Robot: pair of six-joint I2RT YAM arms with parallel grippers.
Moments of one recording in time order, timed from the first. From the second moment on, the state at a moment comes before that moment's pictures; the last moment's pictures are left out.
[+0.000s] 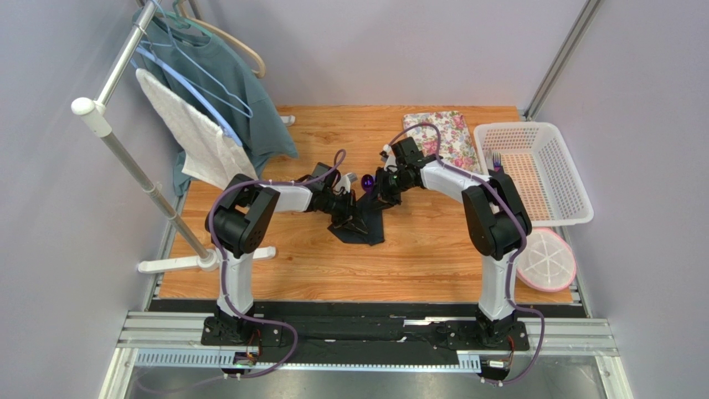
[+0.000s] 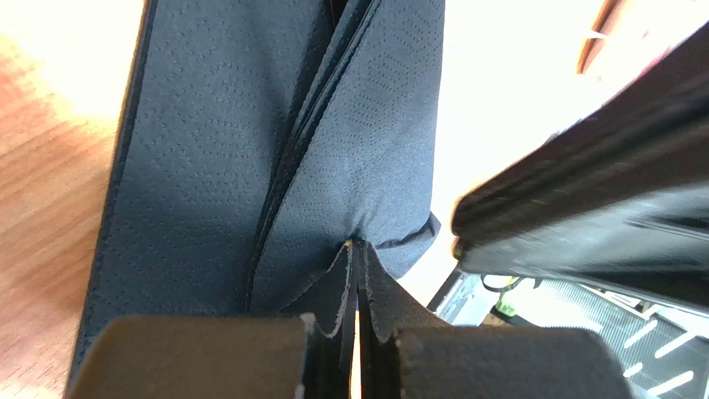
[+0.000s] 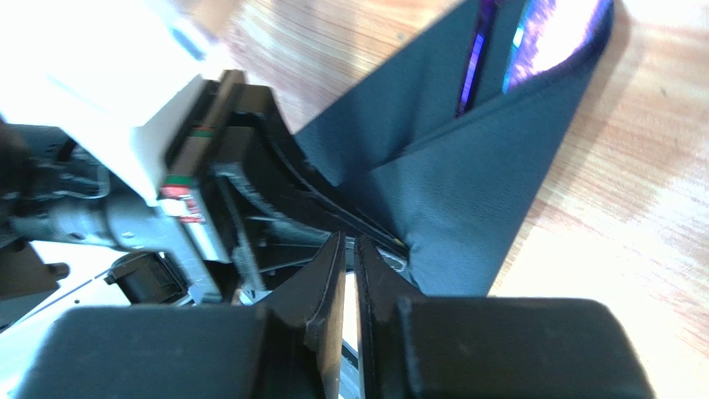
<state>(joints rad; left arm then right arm) -0.51 2.01 1.10 -0.09 0.74 -0.61 0.46 2.00 1.39 -0.44 -0.61 0.60</state>
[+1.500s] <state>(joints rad) -0.54 2.01 1.12 -0.13 0.73 -0.60 0.43 2.04 1.36 -0.42 -0.66 0.62</state>
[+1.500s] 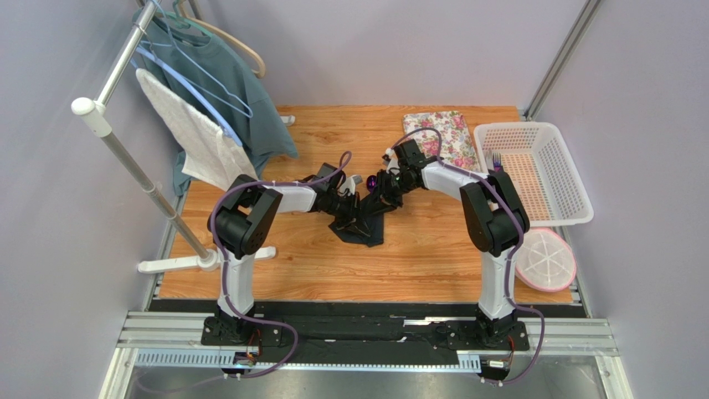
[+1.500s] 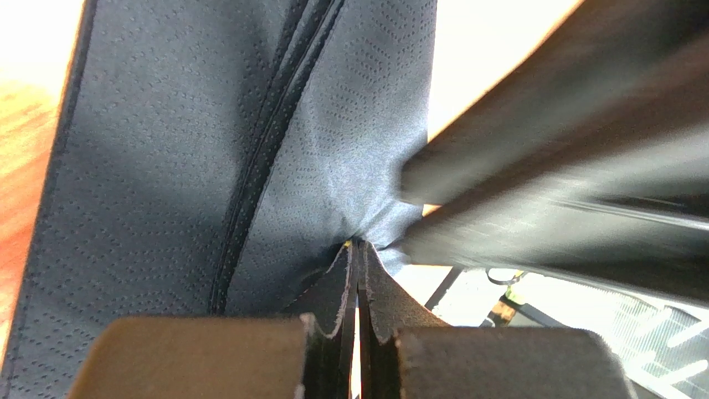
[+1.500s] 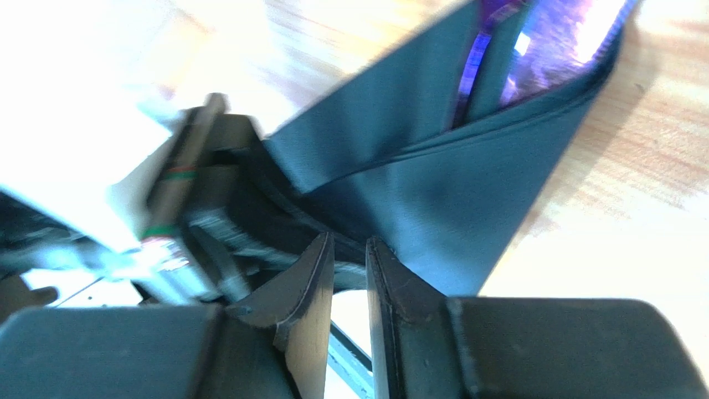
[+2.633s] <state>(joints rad) -0.40 1.67 0.99 -0.18 0.65 -0.47 0.42 2.13 1.32 -0.31 -0.75 0.58</state>
